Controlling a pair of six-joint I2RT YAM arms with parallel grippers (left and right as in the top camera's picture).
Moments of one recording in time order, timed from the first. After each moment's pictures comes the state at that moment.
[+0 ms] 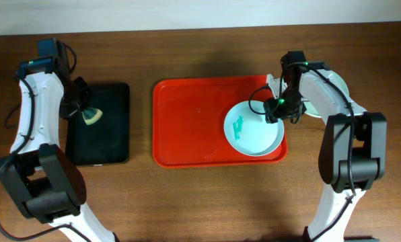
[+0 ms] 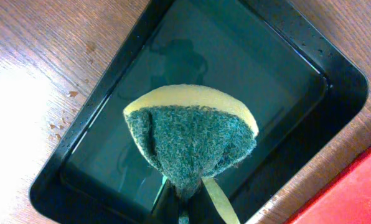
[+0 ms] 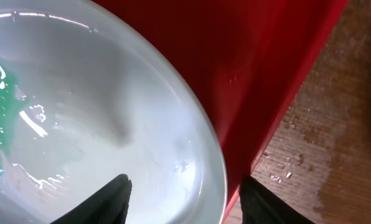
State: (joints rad) left arm 0.21 1.97 1.74 -1.16 -0.04 -0.48; right arm 0.04 2.10 1.55 -1.02 -0.12 -0.23
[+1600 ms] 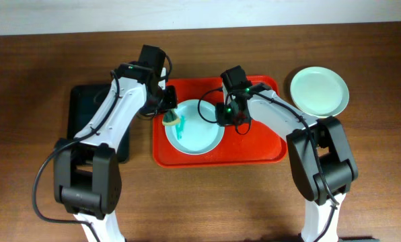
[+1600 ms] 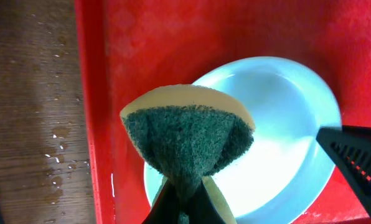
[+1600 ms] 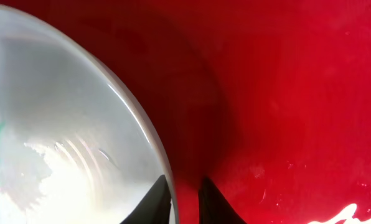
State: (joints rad) left arm -0.27 1.99 1.61 -0.96 0.15 -0.36; right arm 0.39 2.07 1.41 -0.62 -0.18 0.33
